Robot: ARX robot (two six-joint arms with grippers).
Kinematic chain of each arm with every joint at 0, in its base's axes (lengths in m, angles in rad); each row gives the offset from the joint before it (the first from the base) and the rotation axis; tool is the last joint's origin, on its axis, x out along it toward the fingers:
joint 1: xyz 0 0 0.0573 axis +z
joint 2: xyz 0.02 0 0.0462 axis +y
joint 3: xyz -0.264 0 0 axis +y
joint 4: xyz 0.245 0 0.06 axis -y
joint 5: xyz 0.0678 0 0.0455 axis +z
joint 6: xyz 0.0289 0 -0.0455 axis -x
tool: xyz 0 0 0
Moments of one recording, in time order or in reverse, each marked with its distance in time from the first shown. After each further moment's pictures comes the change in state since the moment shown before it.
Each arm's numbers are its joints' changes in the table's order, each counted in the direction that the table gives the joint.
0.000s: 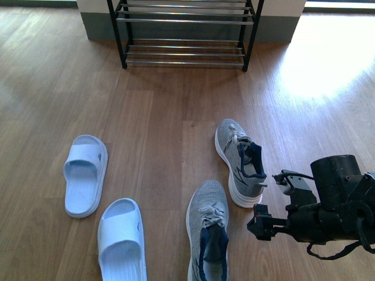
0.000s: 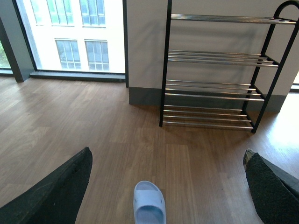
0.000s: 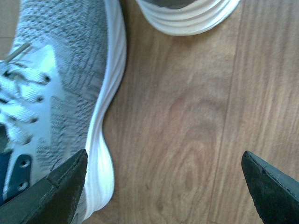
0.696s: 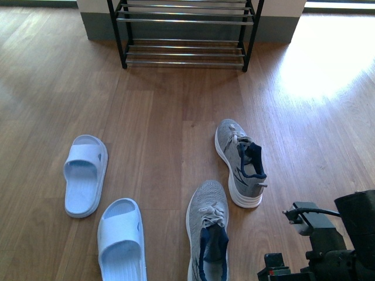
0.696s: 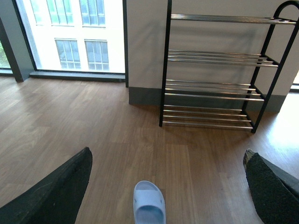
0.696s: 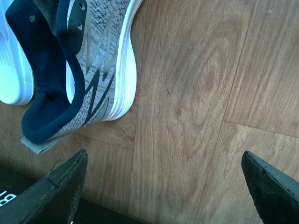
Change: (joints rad) left arm 0.000 0.000 0.000 0.000 0.000 0.000; right arm 0.090 -0.210 0.408 0.131 -0.053 0.013
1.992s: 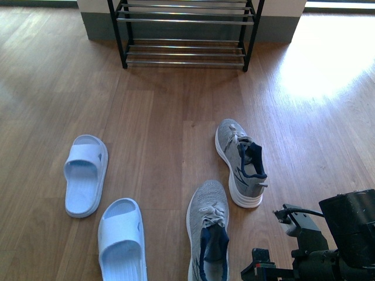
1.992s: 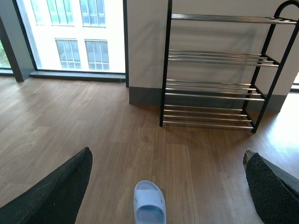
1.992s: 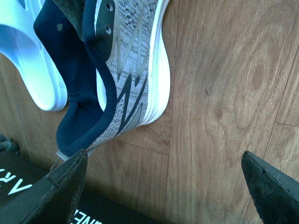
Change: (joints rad) left arm 0.000 0.000 0.000 0.000 0.000 0.000; right arm 0.035 0.074 -0.054 0.021 0.117 -0.143
